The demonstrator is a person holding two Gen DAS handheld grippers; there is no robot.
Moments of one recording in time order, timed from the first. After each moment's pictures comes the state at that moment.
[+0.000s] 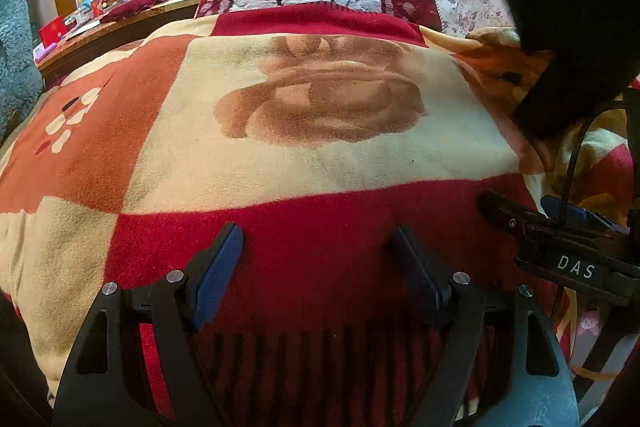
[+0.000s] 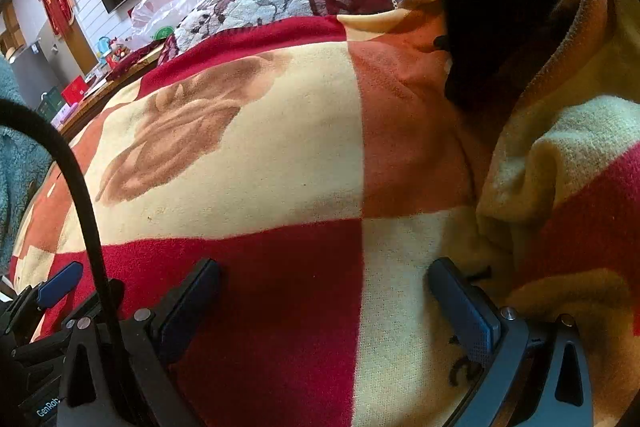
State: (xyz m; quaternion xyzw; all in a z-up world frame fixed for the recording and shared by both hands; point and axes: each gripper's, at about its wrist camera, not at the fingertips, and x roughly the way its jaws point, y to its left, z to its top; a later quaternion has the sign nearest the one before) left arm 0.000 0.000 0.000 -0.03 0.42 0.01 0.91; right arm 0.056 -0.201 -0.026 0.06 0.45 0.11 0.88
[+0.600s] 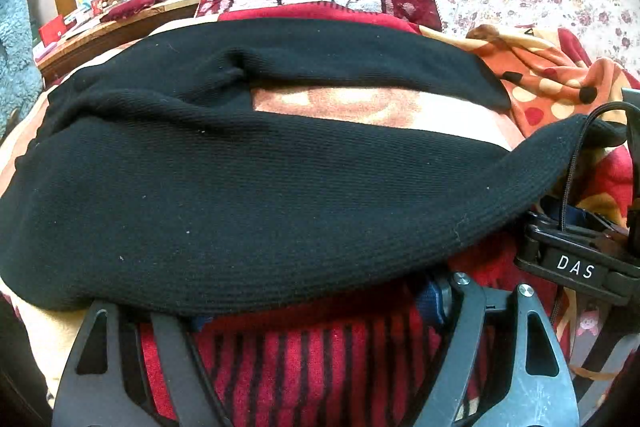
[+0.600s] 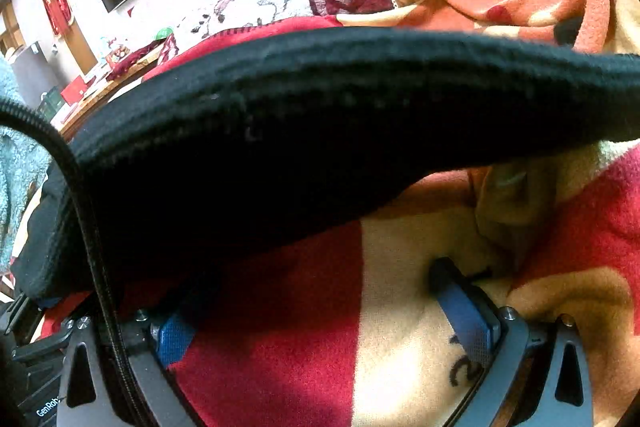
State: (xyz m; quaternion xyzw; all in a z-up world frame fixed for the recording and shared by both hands) left arm 0.004 0.007 0.000 -0.03 0.42 0.01 0.91; right arm 0.058 -0.204 -0.026 0.06 0.45 0.11 0.88
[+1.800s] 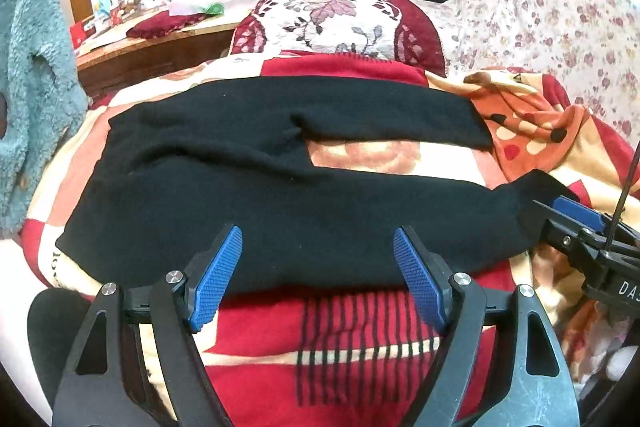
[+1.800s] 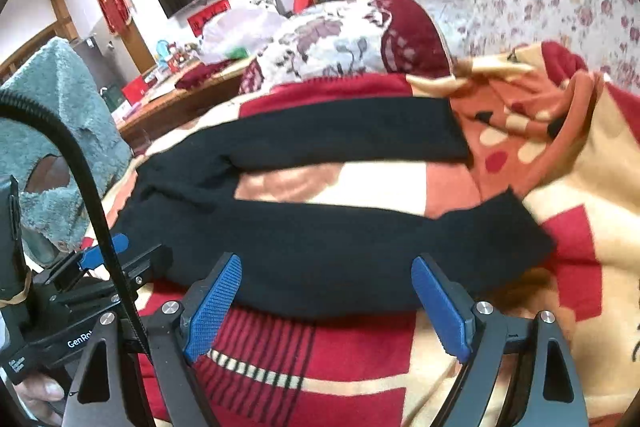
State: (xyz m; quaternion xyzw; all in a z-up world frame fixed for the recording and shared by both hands) left arm -0.044 0.037 0.089 -0.04 0.41 0.03 0.91; right arm 0.009 -0.179 0.083 0.06 0.41 0.20 0.89
